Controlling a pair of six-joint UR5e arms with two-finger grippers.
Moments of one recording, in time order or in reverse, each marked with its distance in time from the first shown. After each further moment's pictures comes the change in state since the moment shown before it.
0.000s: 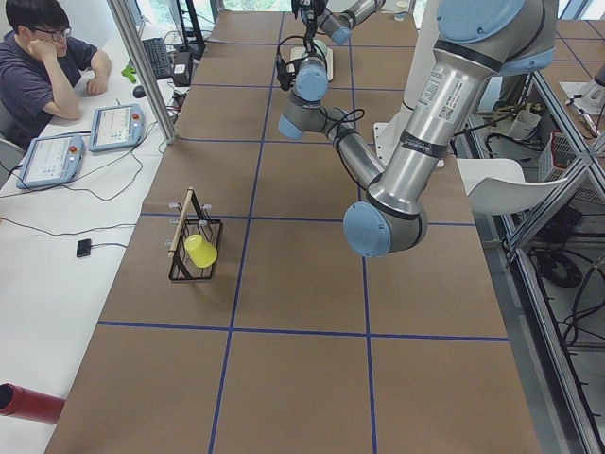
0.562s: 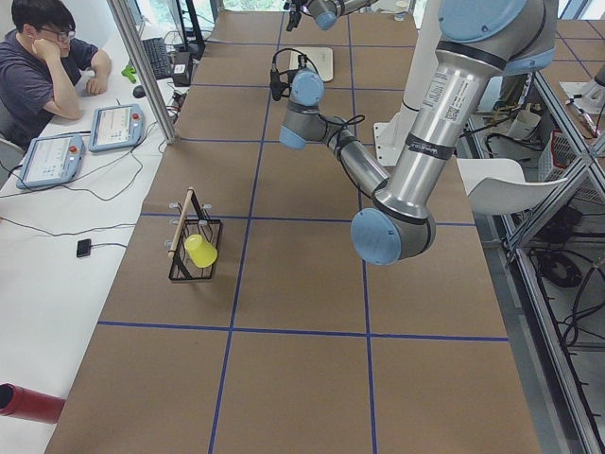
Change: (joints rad) left arm -0.011 0.044 -0.003 0.187 -0.037 0.258; right arm 0.168 -0.009 -0.009 -0.166 0.137 -0.054
